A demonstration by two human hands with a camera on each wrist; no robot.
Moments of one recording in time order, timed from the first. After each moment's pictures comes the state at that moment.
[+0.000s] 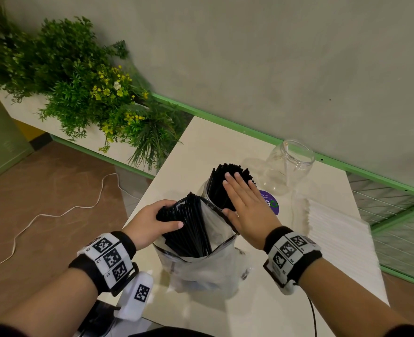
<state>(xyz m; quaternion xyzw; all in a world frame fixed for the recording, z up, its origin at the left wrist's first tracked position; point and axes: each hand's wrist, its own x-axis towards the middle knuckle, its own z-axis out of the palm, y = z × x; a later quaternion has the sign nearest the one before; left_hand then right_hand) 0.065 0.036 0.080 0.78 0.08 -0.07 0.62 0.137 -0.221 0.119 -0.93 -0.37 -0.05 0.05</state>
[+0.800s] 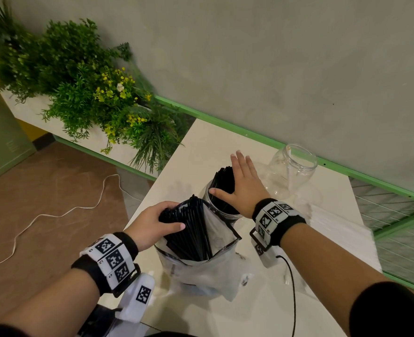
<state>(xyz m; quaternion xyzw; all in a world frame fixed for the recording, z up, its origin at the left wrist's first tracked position) 0.071 0.038 0.078 0.77 0.06 -0.08 0.63 0.190 -0.186 0.145 -0.96 -0.25 0.04 0.09</state>
